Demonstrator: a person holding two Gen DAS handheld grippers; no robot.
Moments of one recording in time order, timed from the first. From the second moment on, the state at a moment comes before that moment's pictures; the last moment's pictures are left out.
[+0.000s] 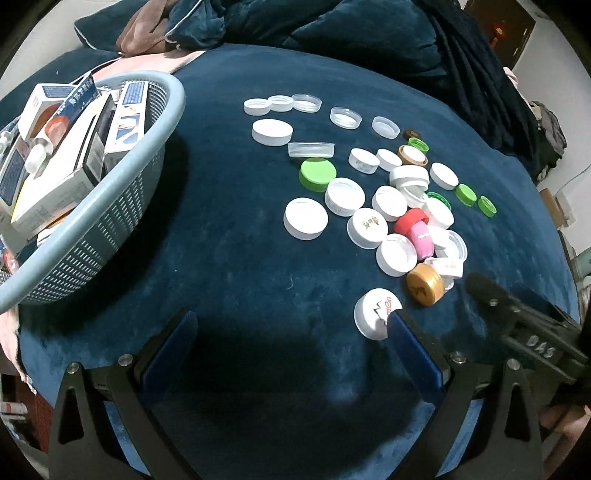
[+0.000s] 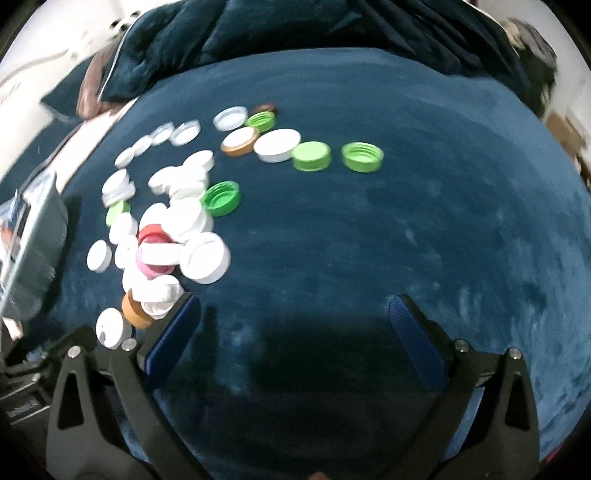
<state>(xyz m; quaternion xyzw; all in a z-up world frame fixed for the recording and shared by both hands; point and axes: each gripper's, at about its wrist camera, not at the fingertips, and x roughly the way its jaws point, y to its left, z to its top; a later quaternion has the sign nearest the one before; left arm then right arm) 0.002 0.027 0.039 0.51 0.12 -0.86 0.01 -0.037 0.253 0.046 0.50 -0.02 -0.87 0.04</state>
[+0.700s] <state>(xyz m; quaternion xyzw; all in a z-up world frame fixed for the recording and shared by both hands) 0.005 0.047 0.045 0.48 0.11 -0.87 -0.06 -0.039 0.238 0.050 0.47 -0.02 -0.88 0.10</state>
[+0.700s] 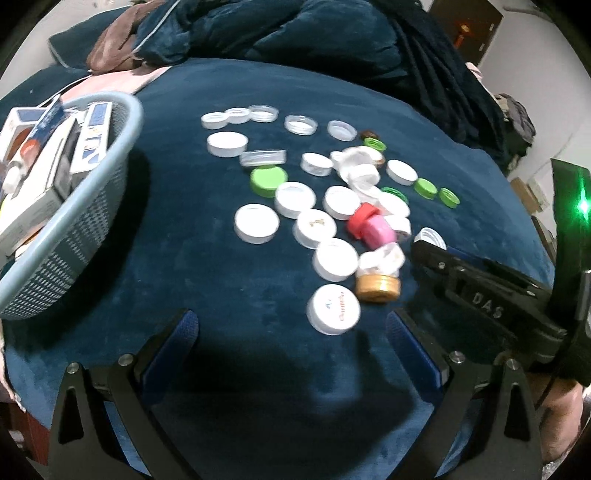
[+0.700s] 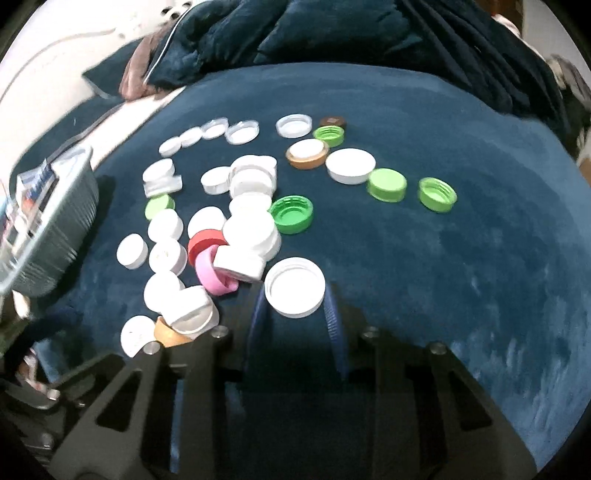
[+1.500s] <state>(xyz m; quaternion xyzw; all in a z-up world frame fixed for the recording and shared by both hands) 0.010 0.048 0.057 0.48 0.08 -0.87 -0.07 -0.030 0.236 0.070 0.46 -0.07 -0.88 0.10</state>
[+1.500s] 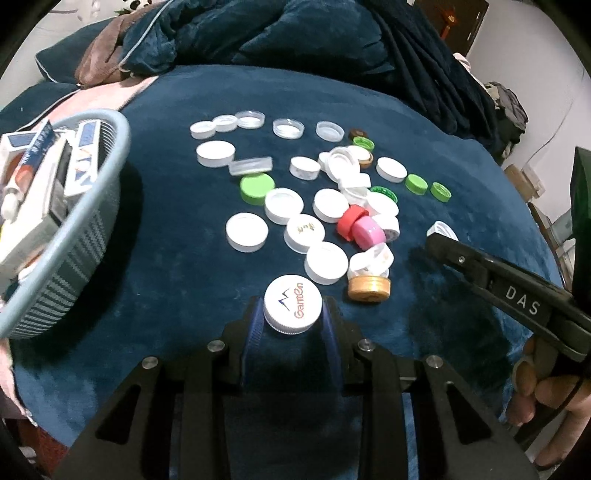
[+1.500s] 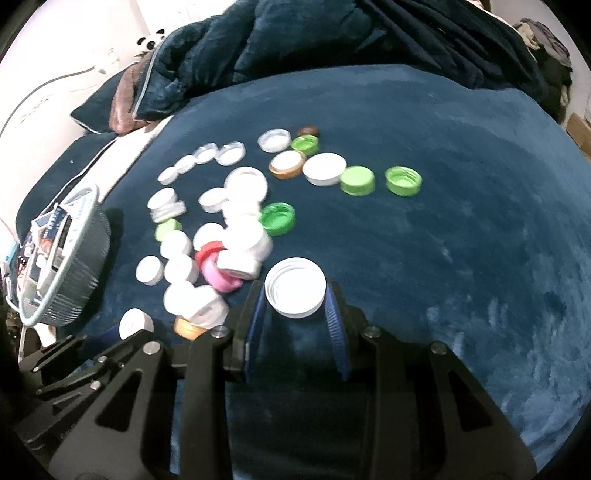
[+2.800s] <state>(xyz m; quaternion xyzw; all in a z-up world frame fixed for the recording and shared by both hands) 0.089 -0.205 0.107 0.37 0.24 -0.89 0.14 0.002 -0.015 0.124 0.42 -0.03 -0.81 0.39</state>
